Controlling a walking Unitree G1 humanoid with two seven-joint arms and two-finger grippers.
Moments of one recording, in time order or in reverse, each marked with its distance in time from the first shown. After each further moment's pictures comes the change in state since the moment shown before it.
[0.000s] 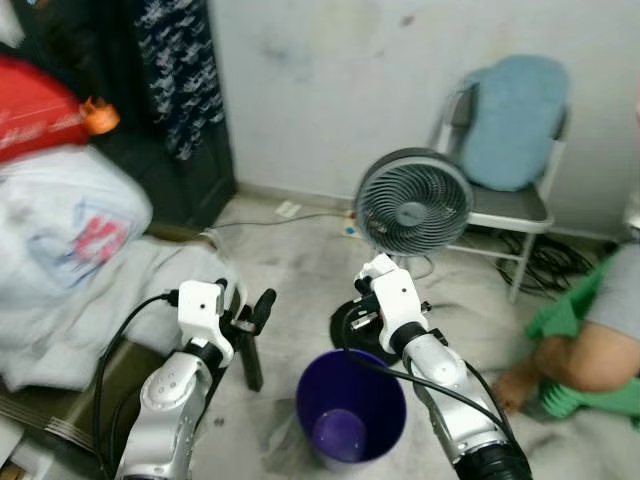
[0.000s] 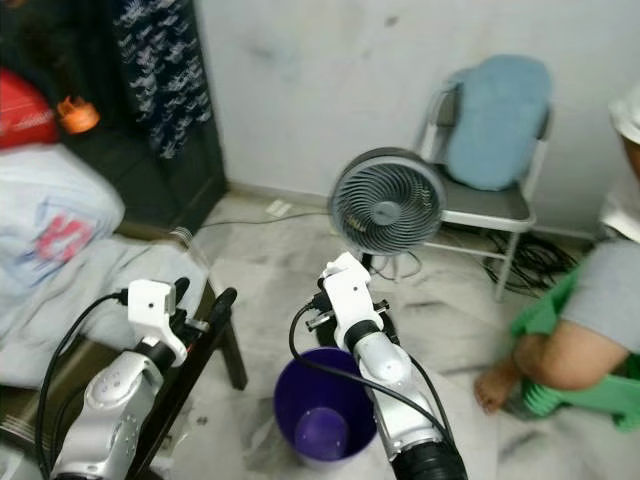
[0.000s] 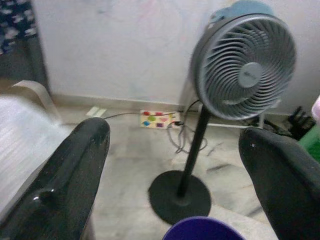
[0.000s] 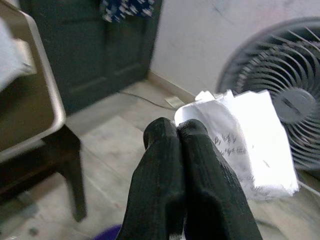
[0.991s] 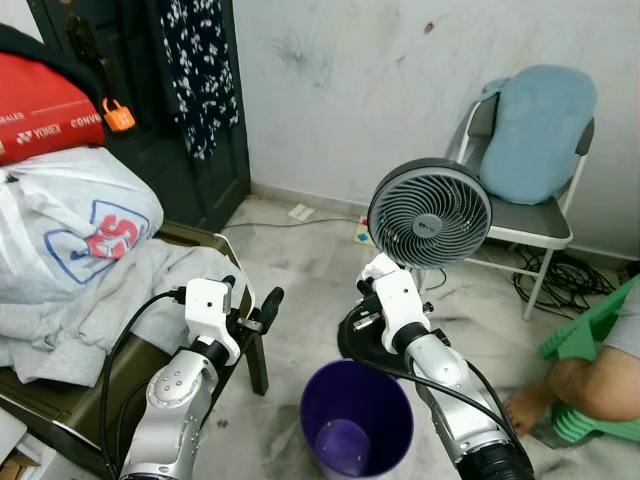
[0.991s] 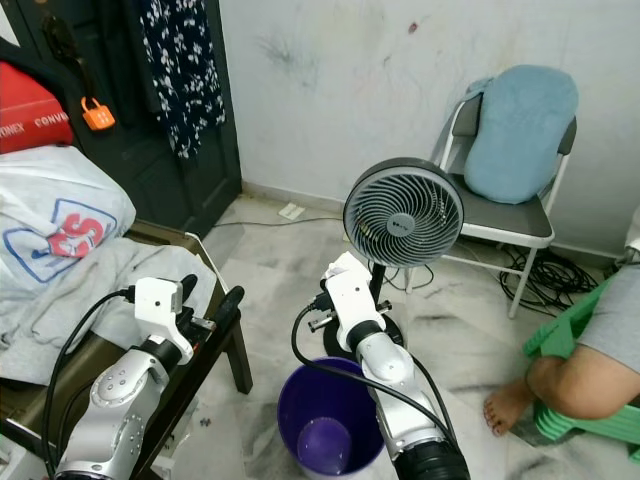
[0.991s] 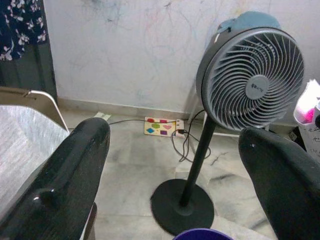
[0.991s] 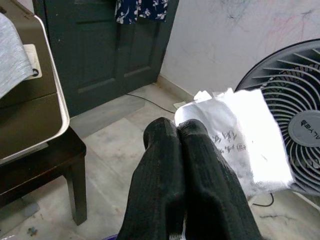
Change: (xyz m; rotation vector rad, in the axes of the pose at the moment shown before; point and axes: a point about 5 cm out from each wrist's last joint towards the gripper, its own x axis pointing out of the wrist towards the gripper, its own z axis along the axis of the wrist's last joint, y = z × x) left arm 0.001 -0.004 0.000 0.000 0.000 -0.018; right arm 0.001 -0.001 0.001 -0.008 0.002 0.002
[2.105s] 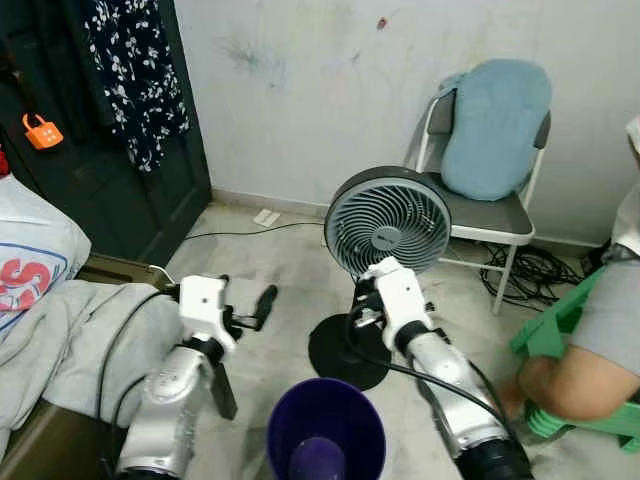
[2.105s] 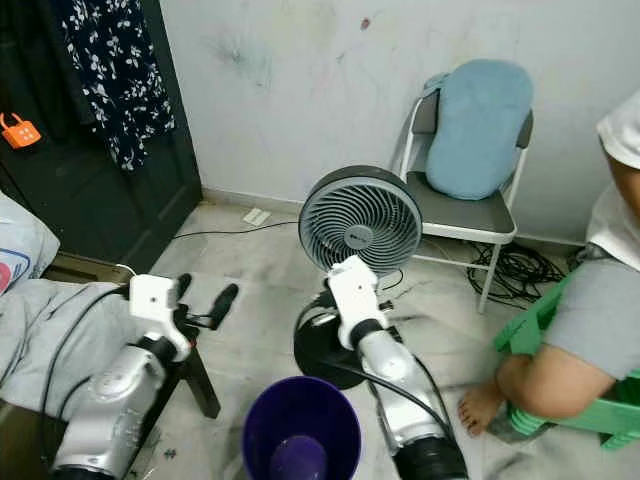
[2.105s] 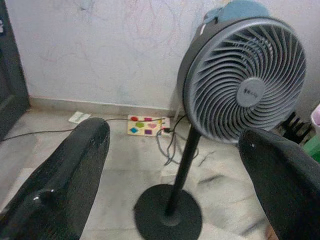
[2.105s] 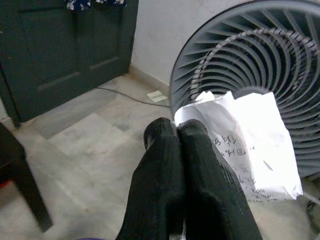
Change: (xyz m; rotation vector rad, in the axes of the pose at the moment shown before) left arm -0.001 0.013 -0.003 0.004 0.036 0.027; right arm 0.005 0.002 -0.006 0.031 0.035 -0.009
